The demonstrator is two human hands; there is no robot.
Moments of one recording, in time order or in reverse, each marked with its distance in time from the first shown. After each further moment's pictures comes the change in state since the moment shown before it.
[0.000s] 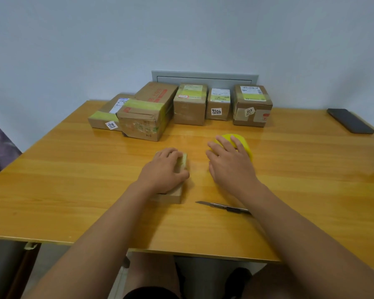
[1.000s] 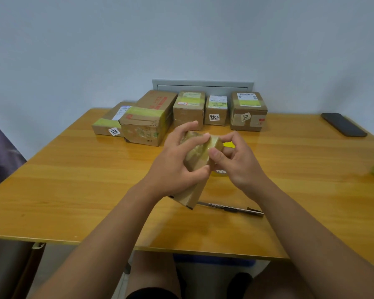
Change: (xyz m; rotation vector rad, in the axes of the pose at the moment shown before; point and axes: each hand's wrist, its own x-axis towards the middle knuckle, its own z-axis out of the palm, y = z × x) left_hand -0.044 0.051 -0.049 -0.414 0.344 0.471; right_hand -0.009 -0.002 -0.079 1.628 -0.033 0.409
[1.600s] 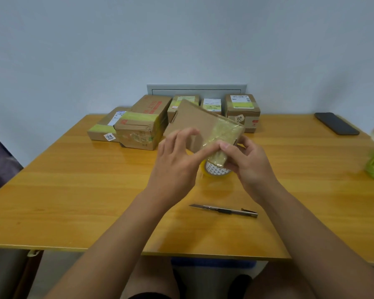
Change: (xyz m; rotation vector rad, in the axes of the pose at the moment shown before) left_hand 0.002 0.013 0.024 0.608 0.232 0.244; right_hand -0.008 -0.004 -0.024 0.257 0.204 0.081
